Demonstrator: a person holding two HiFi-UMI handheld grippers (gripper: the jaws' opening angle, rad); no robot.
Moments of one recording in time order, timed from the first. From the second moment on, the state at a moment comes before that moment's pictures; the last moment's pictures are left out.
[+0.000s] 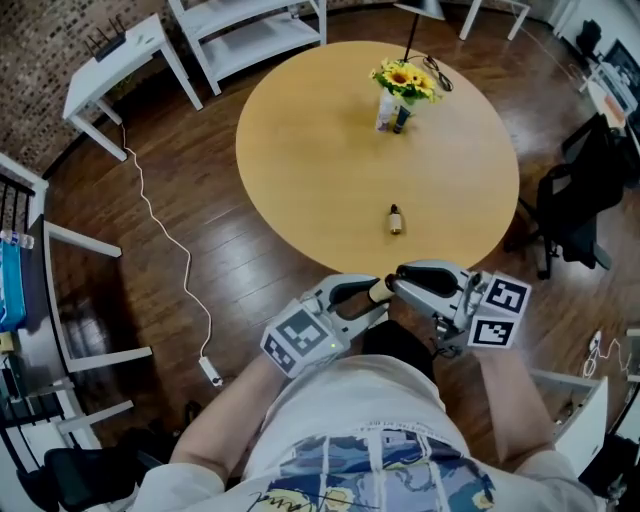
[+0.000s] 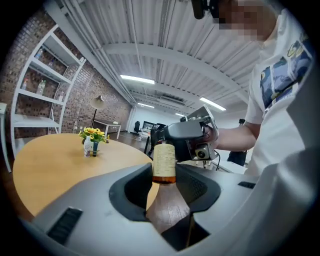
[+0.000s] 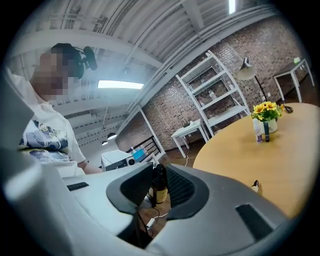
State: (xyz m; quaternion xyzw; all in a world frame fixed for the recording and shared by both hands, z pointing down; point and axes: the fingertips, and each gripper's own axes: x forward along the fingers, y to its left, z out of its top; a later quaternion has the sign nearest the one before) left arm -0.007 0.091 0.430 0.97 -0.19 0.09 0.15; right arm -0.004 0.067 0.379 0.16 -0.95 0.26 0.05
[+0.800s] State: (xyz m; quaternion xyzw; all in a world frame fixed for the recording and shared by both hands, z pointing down) left arm -0.017 -0.045 0.479 0.88 -0.36 0.15 0.29; right arm 0.158 -0.234 0.484 0.38 -0.90 0.11 0.20
